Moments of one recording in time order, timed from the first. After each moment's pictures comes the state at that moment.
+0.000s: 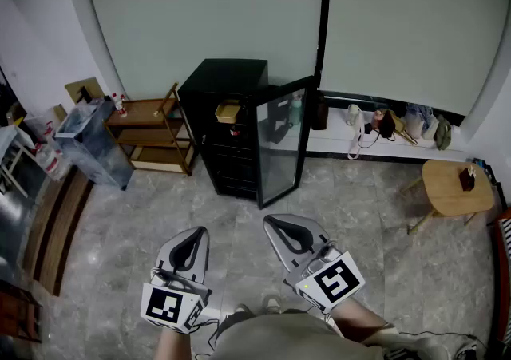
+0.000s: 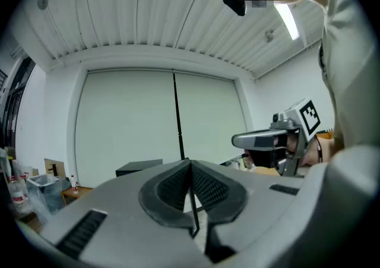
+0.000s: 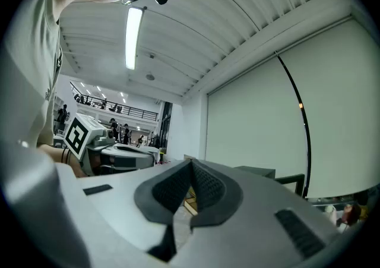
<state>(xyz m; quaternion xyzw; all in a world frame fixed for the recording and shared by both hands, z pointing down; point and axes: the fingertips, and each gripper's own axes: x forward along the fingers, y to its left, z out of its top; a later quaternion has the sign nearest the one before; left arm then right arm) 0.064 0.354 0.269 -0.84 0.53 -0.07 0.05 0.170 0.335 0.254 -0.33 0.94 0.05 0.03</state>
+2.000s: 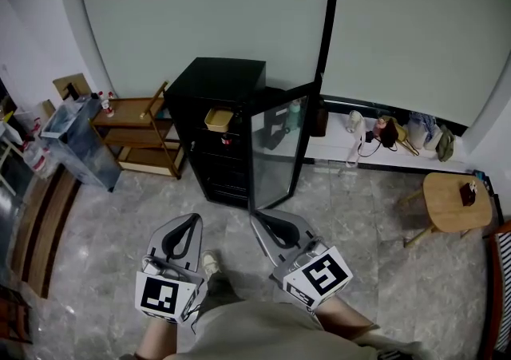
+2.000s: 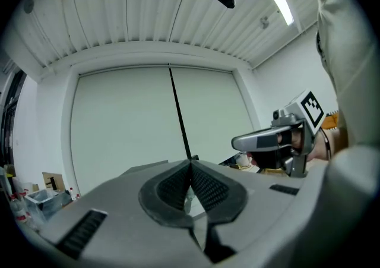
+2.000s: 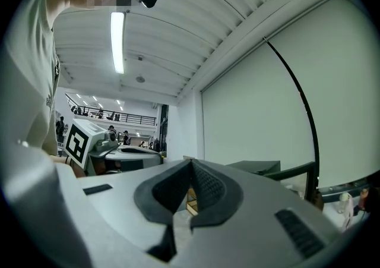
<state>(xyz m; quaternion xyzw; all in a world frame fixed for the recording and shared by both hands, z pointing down) 0.063 0.211 0.301 -0.84 0.53 -0.10 0.08 0.158 0.199 0.303 -0.32 0.95 0.01 0.04</state>
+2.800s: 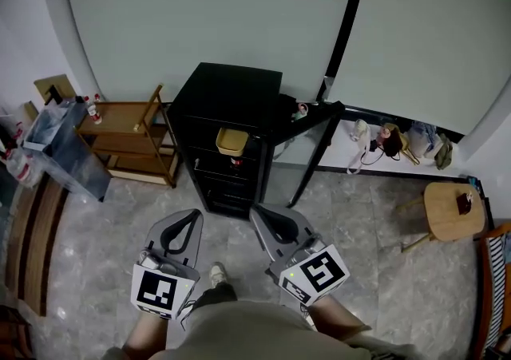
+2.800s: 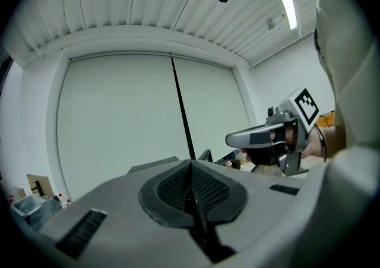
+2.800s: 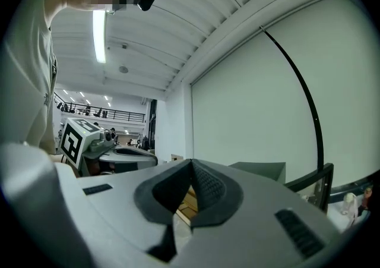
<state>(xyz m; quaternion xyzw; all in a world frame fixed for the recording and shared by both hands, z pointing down) -0.055 0.035 0.295 -0.86 0.49 -0.11 0.05 0.038 0.023 0.293 -0.36 0.93 -0.01 0.02</state>
